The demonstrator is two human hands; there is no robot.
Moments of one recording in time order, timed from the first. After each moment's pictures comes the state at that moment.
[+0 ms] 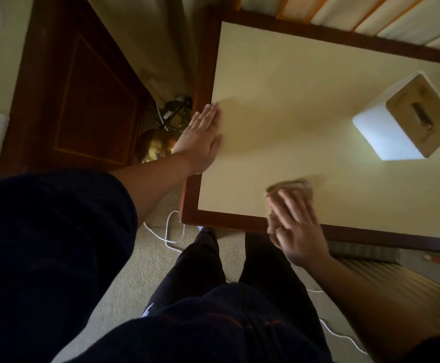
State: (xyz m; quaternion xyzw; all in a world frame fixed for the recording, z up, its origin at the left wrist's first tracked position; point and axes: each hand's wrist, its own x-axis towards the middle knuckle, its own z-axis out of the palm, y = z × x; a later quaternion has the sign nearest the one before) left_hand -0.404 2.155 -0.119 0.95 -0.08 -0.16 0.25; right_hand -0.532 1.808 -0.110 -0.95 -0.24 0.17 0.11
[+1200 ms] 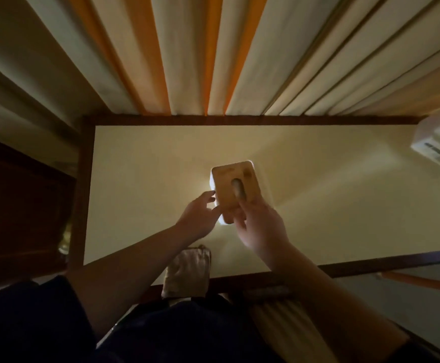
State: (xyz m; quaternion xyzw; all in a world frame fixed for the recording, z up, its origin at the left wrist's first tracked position) left_hand -0.341 1.847 -0.015 0.81 0.13 -0.29 0.49; right_hand -0.366 1.673 0.024 -0.98 -0.08 0.14 0.13
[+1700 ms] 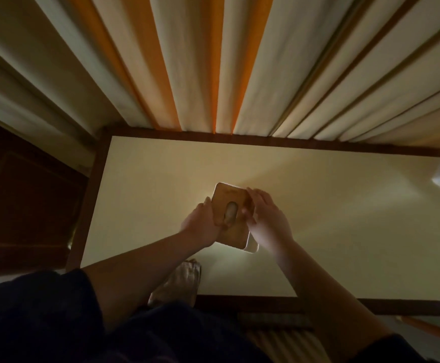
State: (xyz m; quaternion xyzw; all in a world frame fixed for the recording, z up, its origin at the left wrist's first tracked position) left_hand -0.326 1.815 -0.008 0.91 0.10 -0.26 0.31; right_hand -0.304 1.621 -0.001 -0.96 -0.05 0.18 0.23
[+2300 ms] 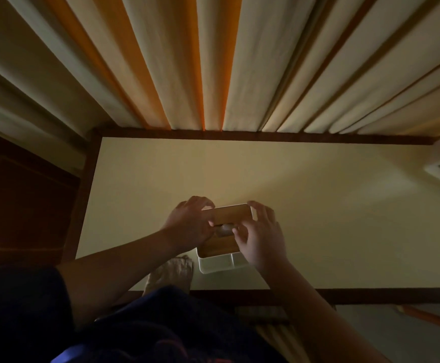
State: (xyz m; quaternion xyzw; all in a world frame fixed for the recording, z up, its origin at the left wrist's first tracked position) left_hand -0.343 1.827 0.004 0.95 -0.17 -0.08 0.24; right_hand -0.362 1.600 -0.007 -0.98 -0.11 0.04 0.18
